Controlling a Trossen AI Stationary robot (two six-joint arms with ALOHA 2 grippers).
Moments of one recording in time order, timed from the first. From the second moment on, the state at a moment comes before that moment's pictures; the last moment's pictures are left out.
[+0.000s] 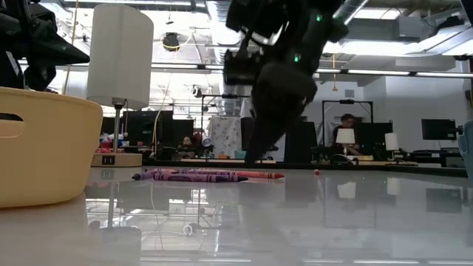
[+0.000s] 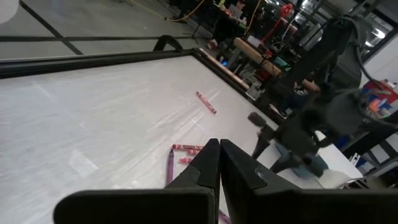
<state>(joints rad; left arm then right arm) -1.10 0.01 0.47 -1.09 -1.35 -1.21 0.16 1.89 1.30 -0.44 0.07 0.16</state>
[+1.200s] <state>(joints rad) -1.10 0.01 0.47 -1.09 -1.35 -1.21 0.15 1.96 1.31 -0.42 0.12 0.18</state>
